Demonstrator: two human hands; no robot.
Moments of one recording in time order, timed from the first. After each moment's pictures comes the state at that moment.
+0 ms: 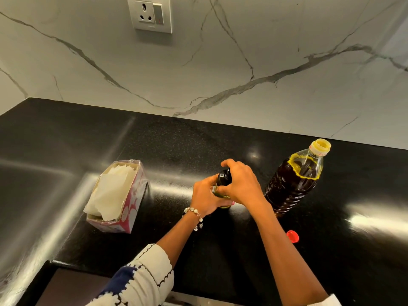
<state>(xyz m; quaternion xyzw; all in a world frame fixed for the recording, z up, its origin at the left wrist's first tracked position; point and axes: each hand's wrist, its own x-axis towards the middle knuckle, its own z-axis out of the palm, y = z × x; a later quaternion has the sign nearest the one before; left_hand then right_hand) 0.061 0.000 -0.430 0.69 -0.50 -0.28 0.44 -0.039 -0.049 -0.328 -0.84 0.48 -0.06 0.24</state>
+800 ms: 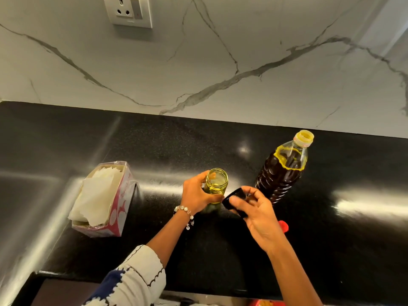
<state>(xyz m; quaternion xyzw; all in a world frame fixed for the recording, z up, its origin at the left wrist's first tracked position) 0.059 0.000 -0.430 0.70 -0.49 -0.28 0.43 -0.120 -0.003 -0.374 -0.37 0.45 -0.36 0.73</state>
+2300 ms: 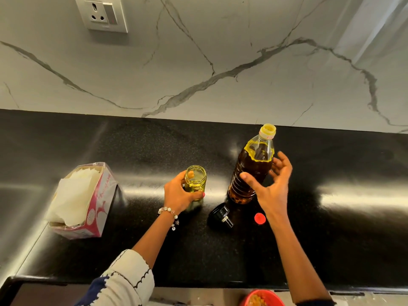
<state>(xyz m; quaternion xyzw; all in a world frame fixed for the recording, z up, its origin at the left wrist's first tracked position) 0.040 0.007 -0.425 0.73 -0.43 -0.29 0.44 -0.183 -0.053 -0.366 -0.61 0.49 -0.50 0.37</state>
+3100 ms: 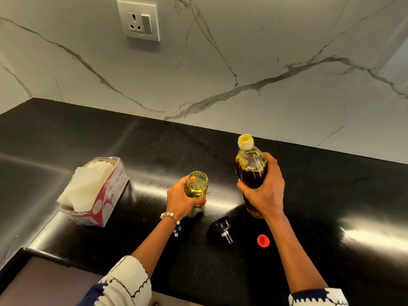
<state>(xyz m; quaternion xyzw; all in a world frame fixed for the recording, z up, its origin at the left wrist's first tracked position) 0.034 0.006 -0.425 0.76 -0.36 -0.25 0.47 -0.158 -0.103 -0.355 -0.80 0.37 -0.43 0.18</state>
